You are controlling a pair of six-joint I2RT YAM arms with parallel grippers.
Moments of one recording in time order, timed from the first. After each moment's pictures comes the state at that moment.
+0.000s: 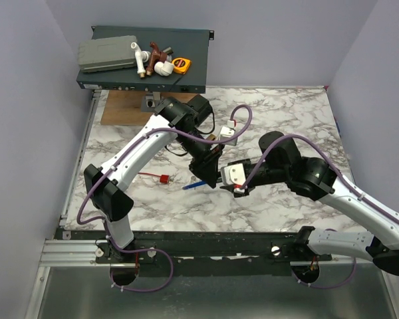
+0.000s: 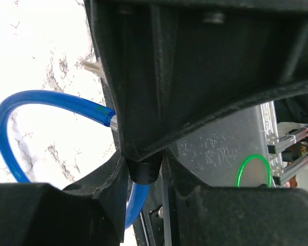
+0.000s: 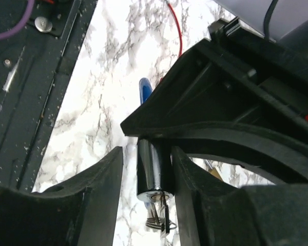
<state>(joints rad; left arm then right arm) -0.71 1.77 1.92 -1.58 1.06 0.75 0.94 1.07 1.22 -0.66 -0.51 -0.83</state>
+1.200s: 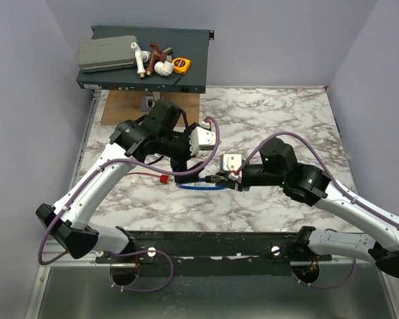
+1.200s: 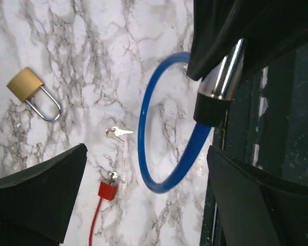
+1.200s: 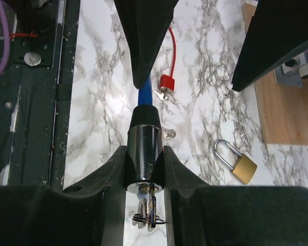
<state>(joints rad) -0.67 1.36 1.58 -1.14 0.61 0.60 0.94 1.02 1.06 -0.47 -0.41 -0.56</state>
